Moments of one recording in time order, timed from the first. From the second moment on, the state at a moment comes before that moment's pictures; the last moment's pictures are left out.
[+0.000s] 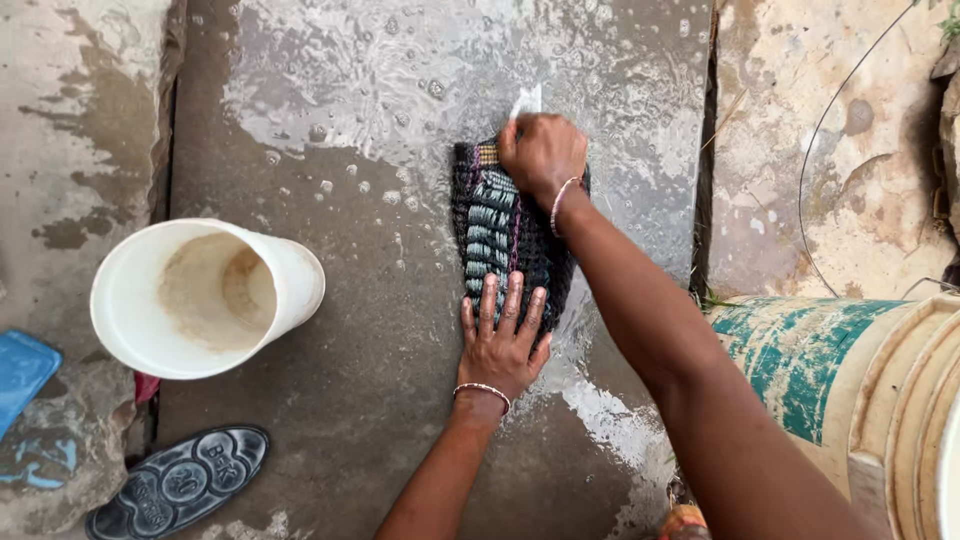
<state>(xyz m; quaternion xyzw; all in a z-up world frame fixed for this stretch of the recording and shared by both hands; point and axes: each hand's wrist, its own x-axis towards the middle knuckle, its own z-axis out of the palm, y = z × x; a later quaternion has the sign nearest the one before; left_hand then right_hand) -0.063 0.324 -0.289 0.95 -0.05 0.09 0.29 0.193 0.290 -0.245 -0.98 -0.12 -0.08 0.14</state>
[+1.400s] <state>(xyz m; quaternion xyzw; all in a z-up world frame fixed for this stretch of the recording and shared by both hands) -0.083 0.326 -0.308 0.92 -0.07 0.26 0.29 0.033 0.233 -0.203 -0.86 -0.37 0.11 0.33</state>
